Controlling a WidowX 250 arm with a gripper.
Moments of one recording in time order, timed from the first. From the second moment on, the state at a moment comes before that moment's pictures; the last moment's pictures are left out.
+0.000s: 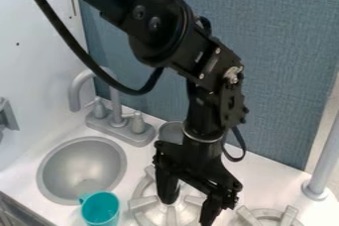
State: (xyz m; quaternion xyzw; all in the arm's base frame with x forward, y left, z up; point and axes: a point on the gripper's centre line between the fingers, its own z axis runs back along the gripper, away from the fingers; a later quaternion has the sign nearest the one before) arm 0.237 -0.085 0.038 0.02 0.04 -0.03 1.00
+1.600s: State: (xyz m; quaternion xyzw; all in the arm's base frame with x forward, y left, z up) arm 0.250 -0.094 -0.108 0.02 0.09 -0.12 0.99
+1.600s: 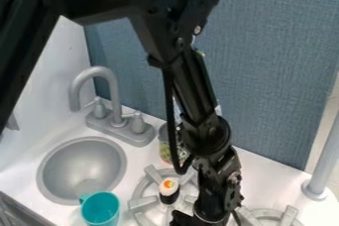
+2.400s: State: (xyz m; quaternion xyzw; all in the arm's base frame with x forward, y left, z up) arm 0.244 -0.101 -0.088 0.04 0.07 -0.11 0.99
